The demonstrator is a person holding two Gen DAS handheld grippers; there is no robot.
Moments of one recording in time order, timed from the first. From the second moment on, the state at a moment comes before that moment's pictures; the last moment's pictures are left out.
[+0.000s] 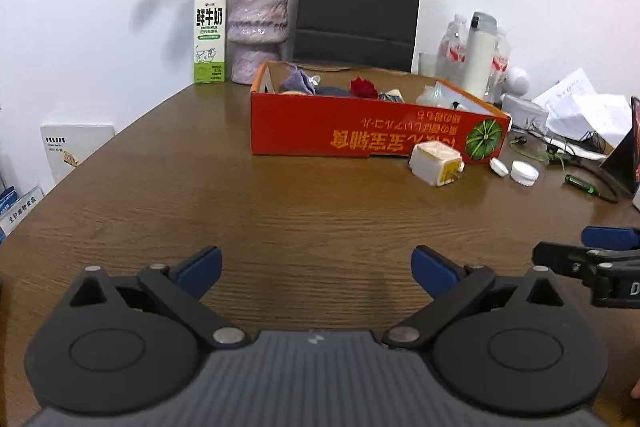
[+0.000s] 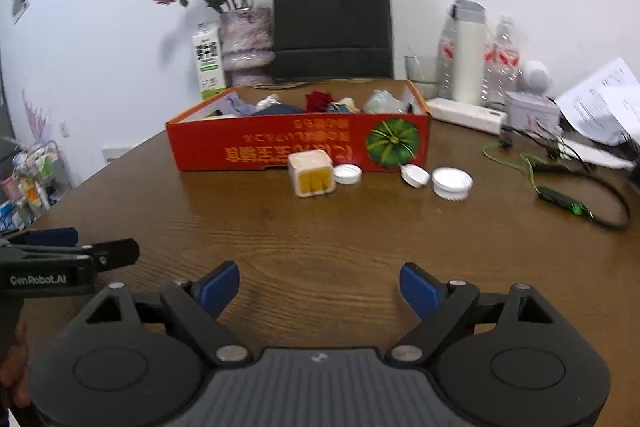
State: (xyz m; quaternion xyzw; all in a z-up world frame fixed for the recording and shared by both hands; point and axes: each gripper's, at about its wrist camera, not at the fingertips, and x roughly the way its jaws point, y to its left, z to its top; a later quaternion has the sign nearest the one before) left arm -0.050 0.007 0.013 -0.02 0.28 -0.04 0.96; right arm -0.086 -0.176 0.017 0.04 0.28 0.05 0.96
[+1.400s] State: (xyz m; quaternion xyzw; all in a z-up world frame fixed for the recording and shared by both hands) left arm 0.119 -0.105 -0.002 -0.04 0.31 -0.18 0.93; right arm 0.080 -0.289 0.000 0.06 0.33 0.00 0.94
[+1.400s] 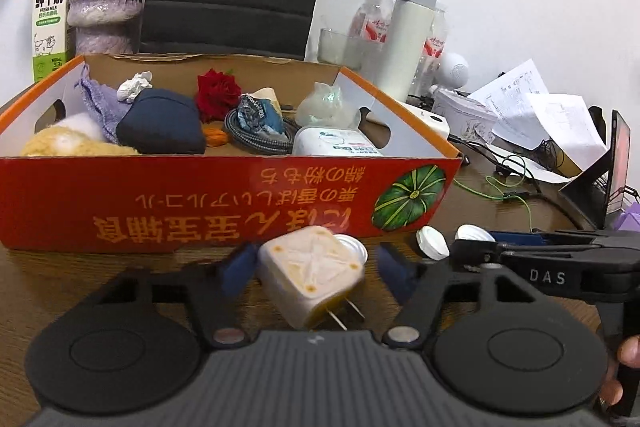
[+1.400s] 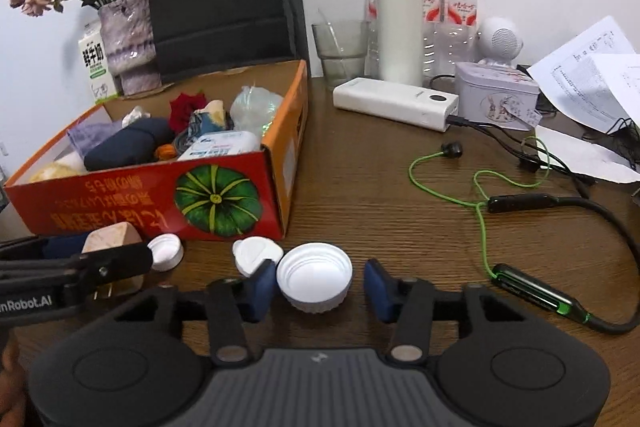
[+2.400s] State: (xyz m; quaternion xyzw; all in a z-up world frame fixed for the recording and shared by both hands) left arm -0.079 -0.005 0.017 -0.01 0.30 -0.18 0.94; right arm -0.111 -0.156 0.018 -0.03 0.31 0.10 0.95
